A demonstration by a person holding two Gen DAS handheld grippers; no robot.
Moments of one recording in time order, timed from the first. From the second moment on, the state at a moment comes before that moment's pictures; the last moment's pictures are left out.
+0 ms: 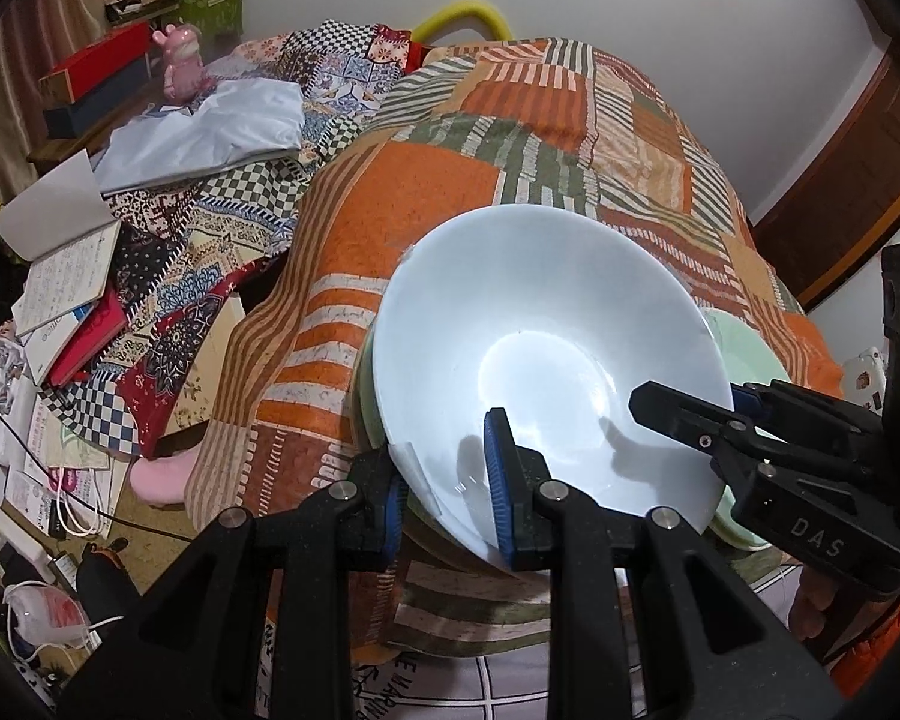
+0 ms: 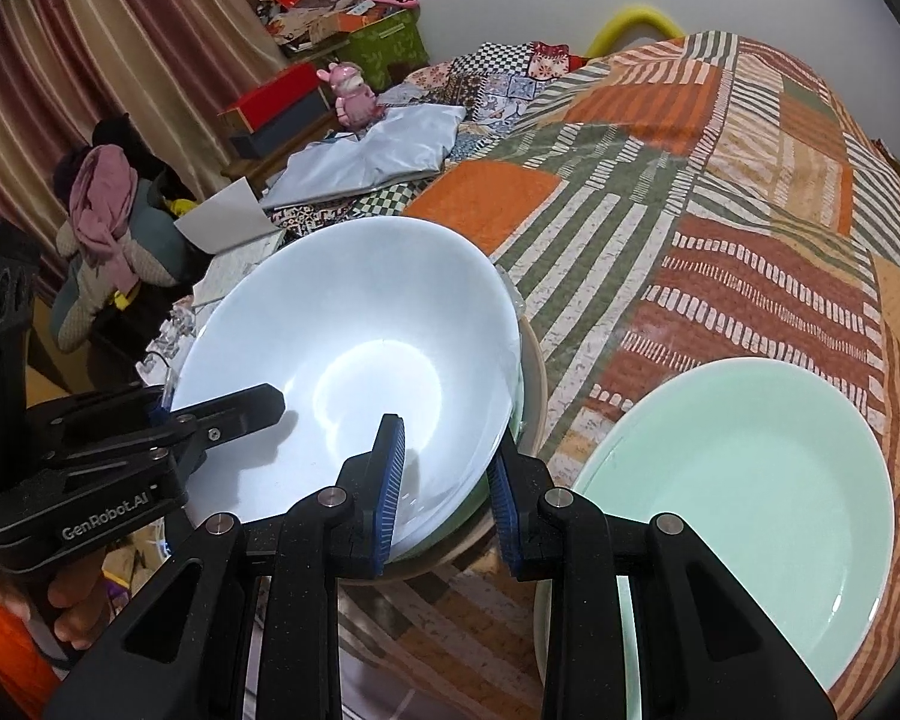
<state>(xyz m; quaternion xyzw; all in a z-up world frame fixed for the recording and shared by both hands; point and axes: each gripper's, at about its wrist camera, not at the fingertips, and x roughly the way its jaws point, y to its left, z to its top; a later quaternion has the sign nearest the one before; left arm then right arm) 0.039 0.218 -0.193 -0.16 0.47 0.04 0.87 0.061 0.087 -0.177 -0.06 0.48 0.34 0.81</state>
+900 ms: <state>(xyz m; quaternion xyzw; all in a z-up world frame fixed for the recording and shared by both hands) 0.043 0.231 -0.176 -0.17 0.46 0.07 0.87 0.072 0.067 -0.167 -0.05 0.46 0.35 0.82</state>
